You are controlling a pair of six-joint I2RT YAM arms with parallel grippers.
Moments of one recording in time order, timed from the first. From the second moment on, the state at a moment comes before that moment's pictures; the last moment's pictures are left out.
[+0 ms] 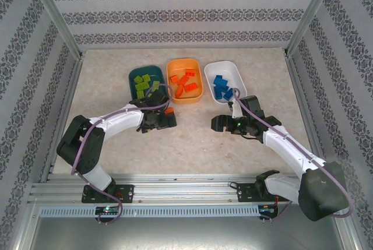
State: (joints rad) left arm -0.55 1.64 1.01 -0.62 0.02 -0.77; right arm 0.32 1.13 0.66 -0.47 -0.44 0.44
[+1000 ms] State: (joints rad) left arm -0.55 1.85 1.17 -0.68 -0.09 -0.78; right arm 0.31 1.13 0.64 -0.44 -0.47 0.44
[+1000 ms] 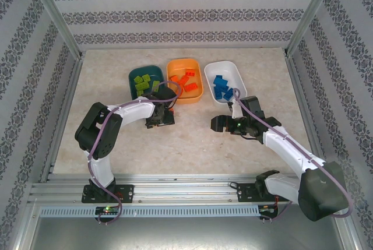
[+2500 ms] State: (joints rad) left arm -0.51 2.39 2.33 -0.98 0.00 -0.52; right arm 0.32 0.89 0.54 -0.55 -0.42 0.50
